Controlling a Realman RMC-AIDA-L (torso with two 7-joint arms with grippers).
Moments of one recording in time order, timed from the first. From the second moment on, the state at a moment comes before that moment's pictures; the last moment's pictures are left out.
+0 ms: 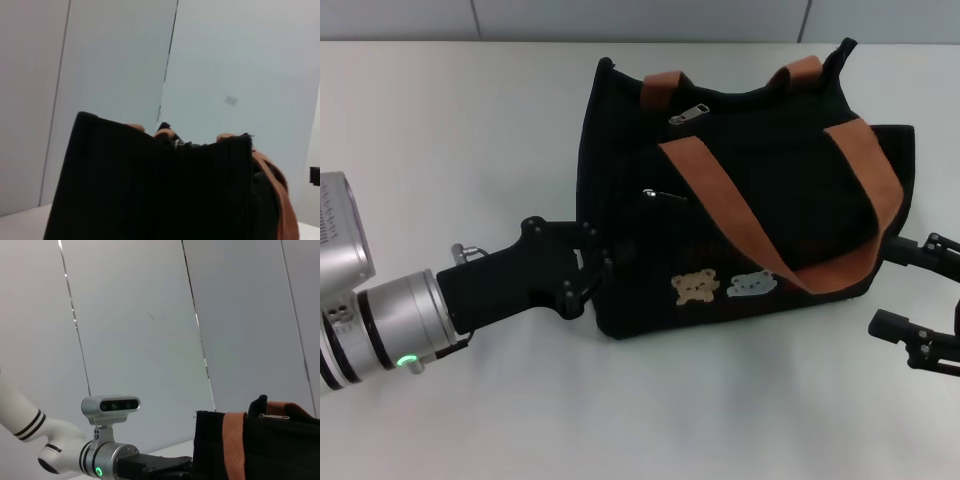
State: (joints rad) left arm -0.49 -2.07 0.78 0.16 1.65 1.52 -0.80; right arm 0.31 2.04 -0.40 -0.51 -2.02 -1.98 0.99
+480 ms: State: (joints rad) left arm -0.36 -2.03 0.73 0.64 1.65 1.63 -1.03; right arm 0.32 2.04 -0.39 -0.50 -1.98 -1.99 0.99
